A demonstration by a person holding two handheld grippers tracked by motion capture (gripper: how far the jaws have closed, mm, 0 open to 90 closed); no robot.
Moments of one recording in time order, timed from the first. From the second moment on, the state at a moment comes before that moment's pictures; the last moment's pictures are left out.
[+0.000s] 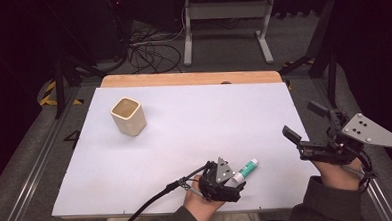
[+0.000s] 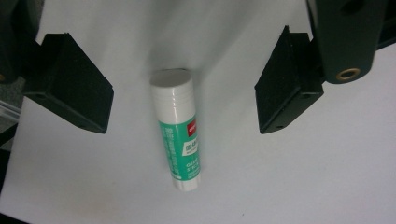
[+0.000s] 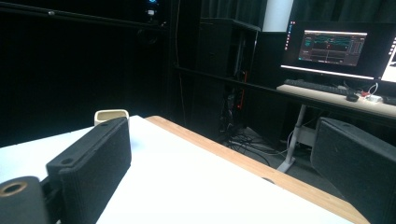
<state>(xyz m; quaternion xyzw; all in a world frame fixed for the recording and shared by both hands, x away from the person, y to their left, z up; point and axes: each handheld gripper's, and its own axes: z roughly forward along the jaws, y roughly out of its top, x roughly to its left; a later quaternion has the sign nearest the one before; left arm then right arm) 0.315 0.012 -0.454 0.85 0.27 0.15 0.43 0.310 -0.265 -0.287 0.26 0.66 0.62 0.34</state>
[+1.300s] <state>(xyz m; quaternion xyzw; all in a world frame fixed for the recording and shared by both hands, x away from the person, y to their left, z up) 0.325 -0.014 -0.467 0.87 0.29 0.14 0.37 0.307 -0.265 -0.285 0.26 0.66 0.62 0.34</state>
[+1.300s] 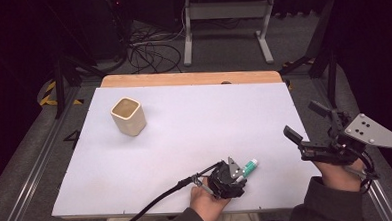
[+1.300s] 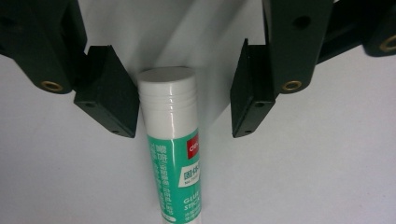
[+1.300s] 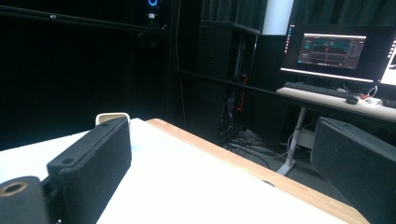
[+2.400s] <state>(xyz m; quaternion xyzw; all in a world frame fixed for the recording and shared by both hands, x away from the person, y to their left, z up) 0.333 0.029 -0.426 0.83 0.28 0.17 0.46 0.309 -0.265 -0.286 0.26 0.66 0.62 0.34</state>
